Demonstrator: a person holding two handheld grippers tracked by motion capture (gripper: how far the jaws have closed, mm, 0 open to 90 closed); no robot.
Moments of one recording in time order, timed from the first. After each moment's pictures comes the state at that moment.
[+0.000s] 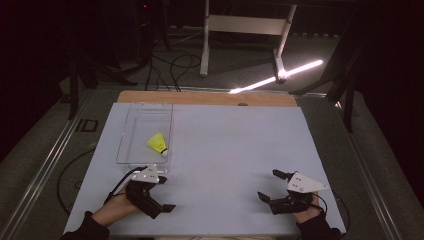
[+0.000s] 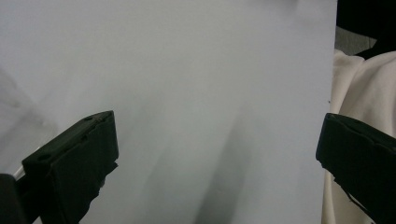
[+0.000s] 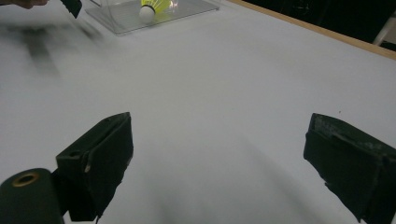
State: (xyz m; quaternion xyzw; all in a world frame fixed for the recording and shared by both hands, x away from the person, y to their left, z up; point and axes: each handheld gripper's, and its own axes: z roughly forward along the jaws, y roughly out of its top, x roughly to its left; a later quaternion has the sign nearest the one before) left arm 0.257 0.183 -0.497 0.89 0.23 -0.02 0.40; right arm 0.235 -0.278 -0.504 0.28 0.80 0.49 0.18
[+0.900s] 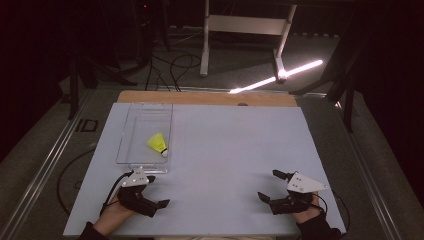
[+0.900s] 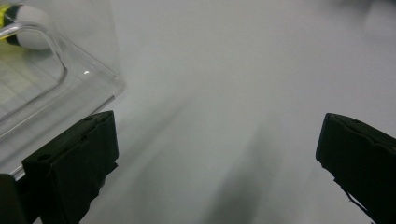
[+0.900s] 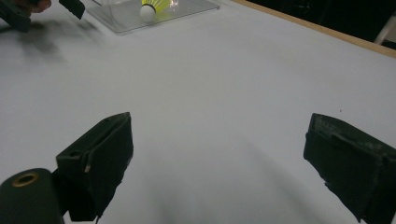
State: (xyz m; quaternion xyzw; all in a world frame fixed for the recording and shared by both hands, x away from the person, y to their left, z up) left arm 0.246 0.202 -0.519 0.85 0.33 0.05 0.42; right arm 0.234 -0.279 -0.504 0.28 0.80 0.49 0.18
